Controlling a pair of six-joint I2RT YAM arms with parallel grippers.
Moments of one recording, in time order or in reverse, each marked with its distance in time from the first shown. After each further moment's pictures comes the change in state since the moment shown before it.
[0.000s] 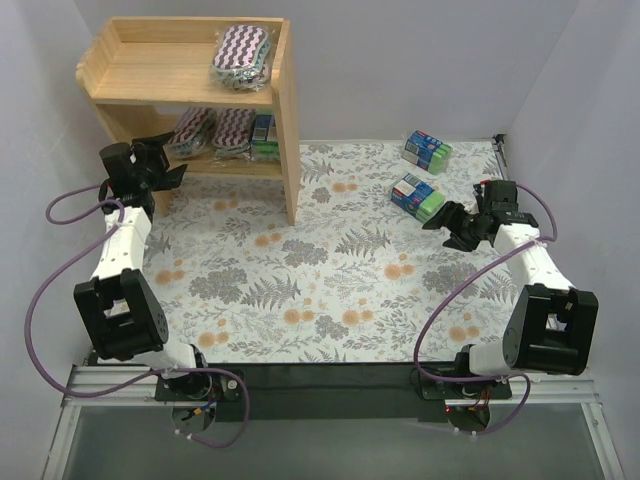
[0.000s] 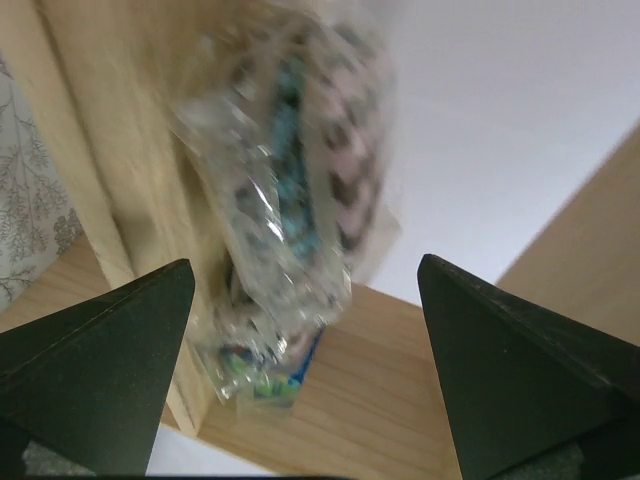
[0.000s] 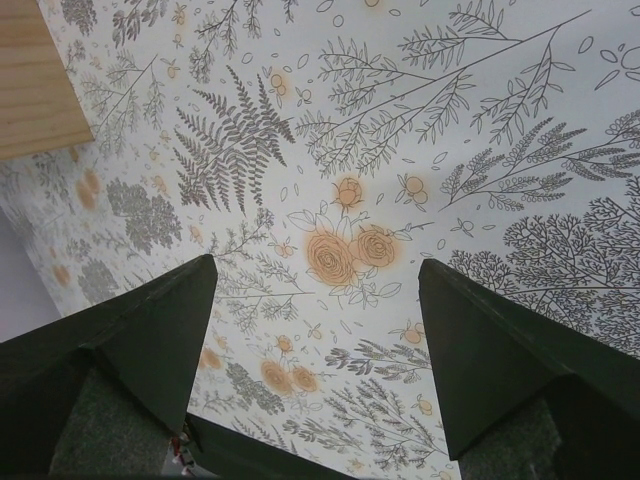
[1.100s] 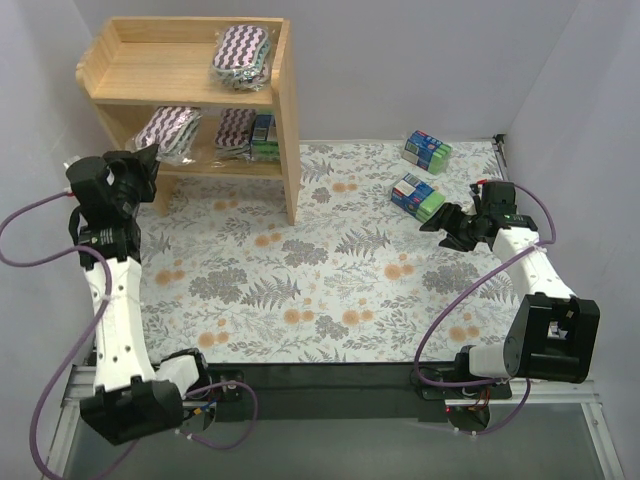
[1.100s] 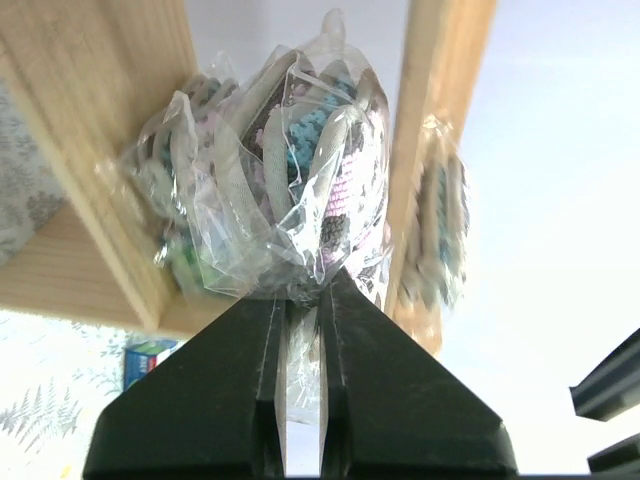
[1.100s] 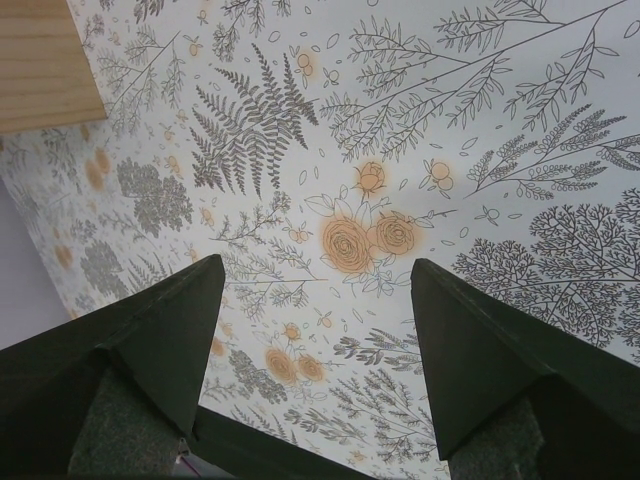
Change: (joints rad) left arm -0.007 -0.357 0.028 -0.248 -0.080 0.085; right arm 0.026 -0.048 -0.015 -0.005 -0.017 -0.003
